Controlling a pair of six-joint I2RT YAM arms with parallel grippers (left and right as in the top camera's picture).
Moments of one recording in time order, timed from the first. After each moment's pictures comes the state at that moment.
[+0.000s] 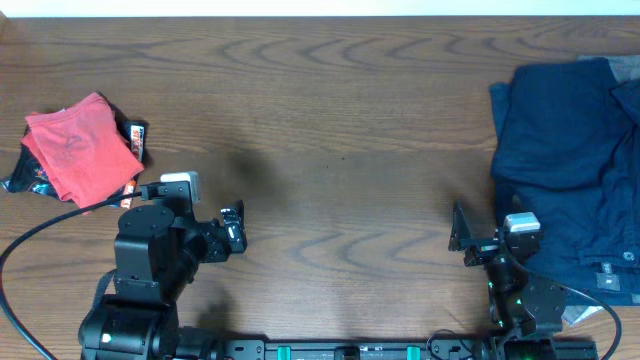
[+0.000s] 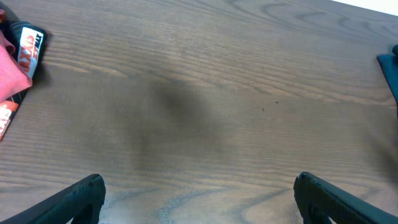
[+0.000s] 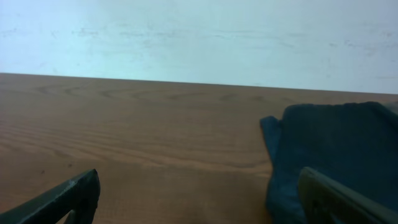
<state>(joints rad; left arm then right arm) -0.14 0.63 0.81 -0.86 0.07 -0.27 0.05 0.01 0.01 -0.07 -0.07 0.01</state>
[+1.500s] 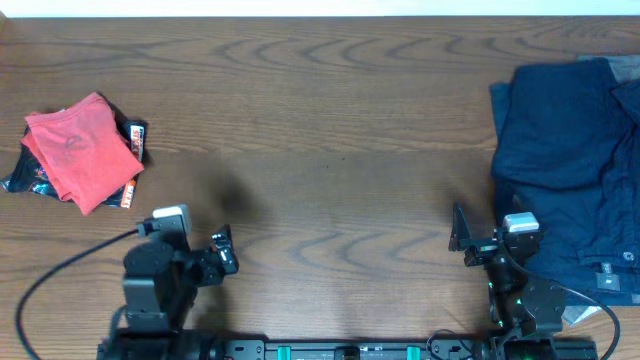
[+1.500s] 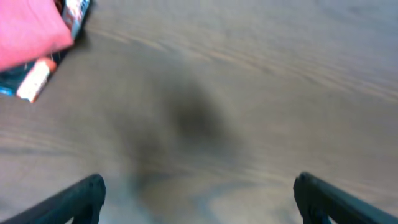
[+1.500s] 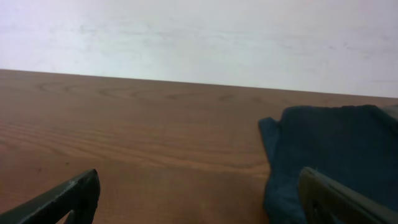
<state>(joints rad) -0.03 0.36 0.49 -0.79 0.02 -0.25 0.05 0.01 0.01 -0.07 -0.07 -0.01</state>
